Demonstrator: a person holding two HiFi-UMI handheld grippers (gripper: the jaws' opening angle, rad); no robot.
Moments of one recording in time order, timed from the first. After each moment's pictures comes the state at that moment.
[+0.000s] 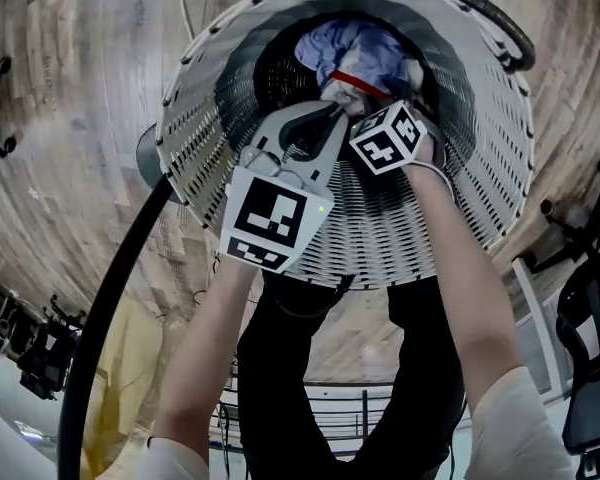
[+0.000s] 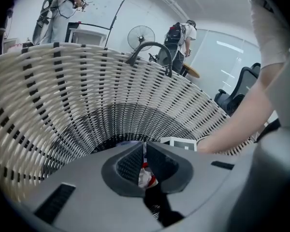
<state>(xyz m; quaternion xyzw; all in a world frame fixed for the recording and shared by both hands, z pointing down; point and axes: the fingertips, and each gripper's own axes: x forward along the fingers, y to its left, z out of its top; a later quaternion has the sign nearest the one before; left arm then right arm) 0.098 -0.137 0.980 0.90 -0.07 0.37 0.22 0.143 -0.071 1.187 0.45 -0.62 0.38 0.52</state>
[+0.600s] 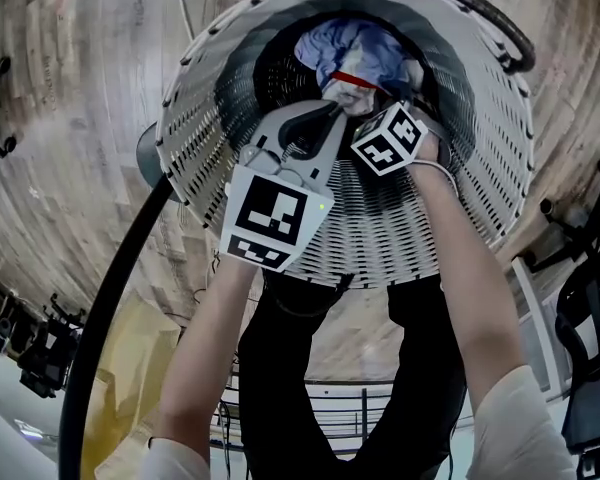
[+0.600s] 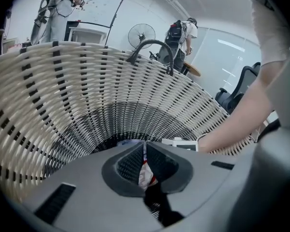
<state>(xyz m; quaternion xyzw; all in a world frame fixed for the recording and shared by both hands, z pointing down) 0.099 -0.138 0.981 0.90 -0.07 0.37 0.22 0.152 -0.067 1.187 0.42 -0.63 0.34 0.56</state>
